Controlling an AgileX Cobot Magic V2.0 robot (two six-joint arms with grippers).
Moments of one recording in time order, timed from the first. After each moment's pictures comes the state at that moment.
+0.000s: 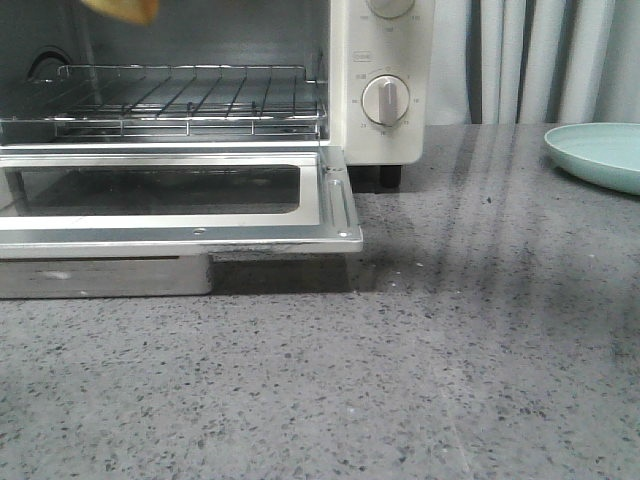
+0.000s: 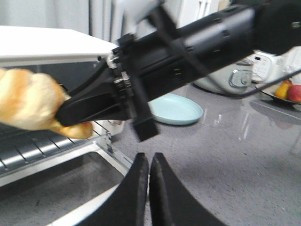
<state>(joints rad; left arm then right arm) -0.45 0.31 -0.46 -1.00 0.49 0.90 0.86 1.59 -1.39 -0.05 0.37 -0.16</state>
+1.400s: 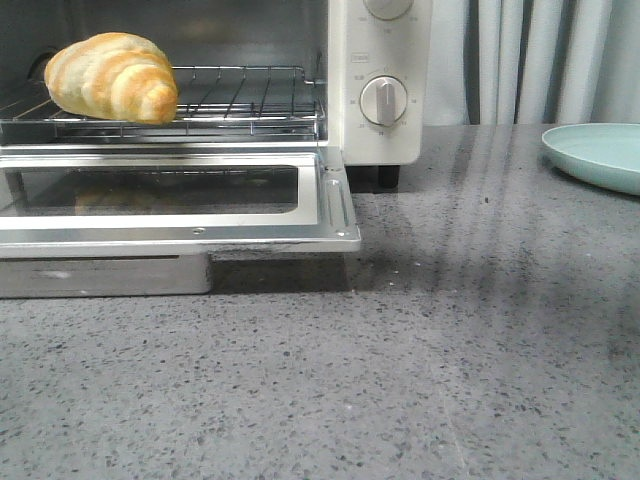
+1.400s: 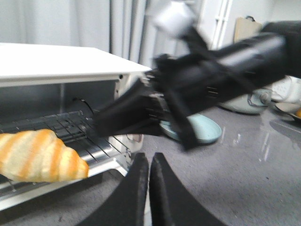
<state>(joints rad) -0.45 0.30 -0.46 -1.00 0.38 0.90 0.88 1.50 -1.31 0.03 0.30 -0.15</state>
